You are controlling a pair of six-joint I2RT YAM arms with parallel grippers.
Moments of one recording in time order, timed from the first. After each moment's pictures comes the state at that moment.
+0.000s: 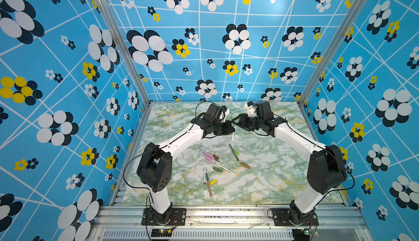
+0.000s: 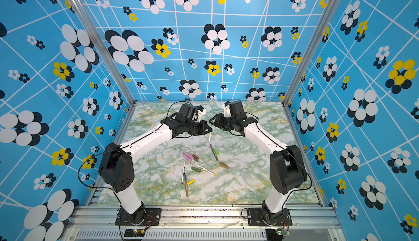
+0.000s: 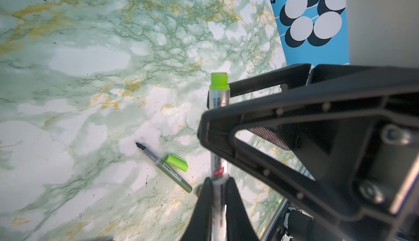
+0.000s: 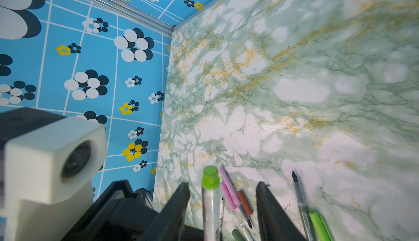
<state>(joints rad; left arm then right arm) -0.59 1.78 1.46 -0.42 0.45 -0.57 0.41 1.72 1.34 -0.29 -0.48 0.67</state>
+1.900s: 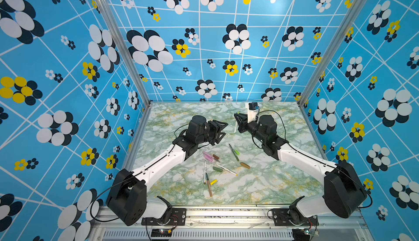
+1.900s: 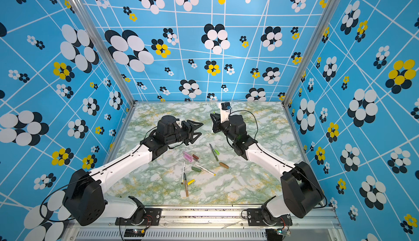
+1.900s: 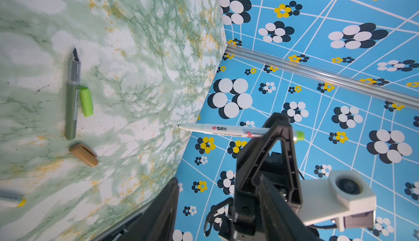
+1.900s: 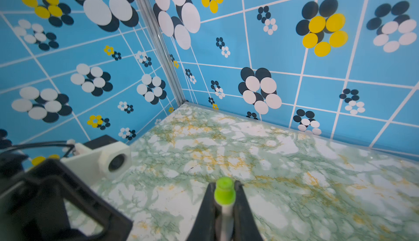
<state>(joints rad) -0.57 1.39 0.98 0.06 0.38 -1.67 0.57 1.44 0.89 0.49 -0.09 0.09</state>
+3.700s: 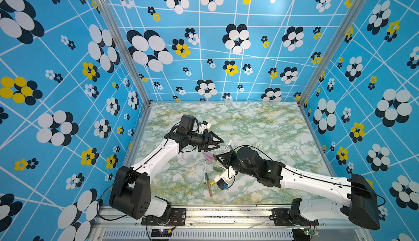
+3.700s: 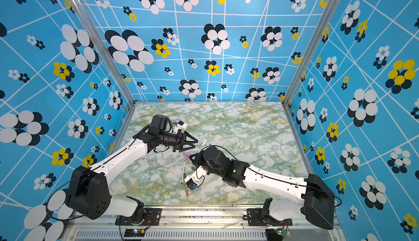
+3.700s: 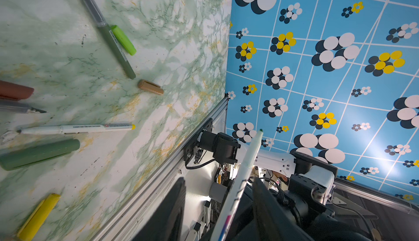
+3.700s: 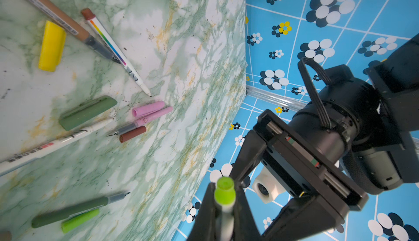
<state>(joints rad) -0.38 1.43 1.01 -0.34 1.04 -0.89 1.10 1.27 0.86 -0.06 0.10 -1.69</state>
